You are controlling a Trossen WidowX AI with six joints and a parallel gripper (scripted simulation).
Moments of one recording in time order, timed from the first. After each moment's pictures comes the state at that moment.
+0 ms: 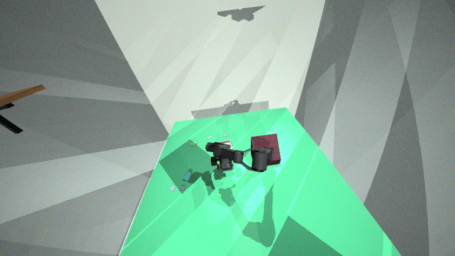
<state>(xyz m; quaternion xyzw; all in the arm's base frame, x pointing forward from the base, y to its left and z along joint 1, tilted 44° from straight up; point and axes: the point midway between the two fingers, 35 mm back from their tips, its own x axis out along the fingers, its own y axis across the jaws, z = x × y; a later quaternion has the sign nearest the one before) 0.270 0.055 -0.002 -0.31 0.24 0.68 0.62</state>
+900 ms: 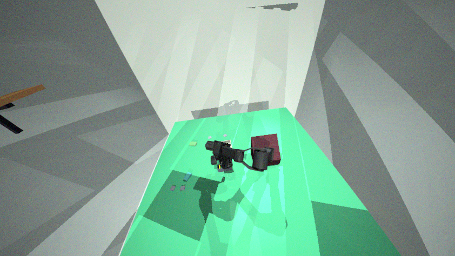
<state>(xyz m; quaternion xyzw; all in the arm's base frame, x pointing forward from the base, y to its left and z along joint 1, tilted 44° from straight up) 0.270 0.048 0.005 -0.31 0.24 0.68 0.62</state>
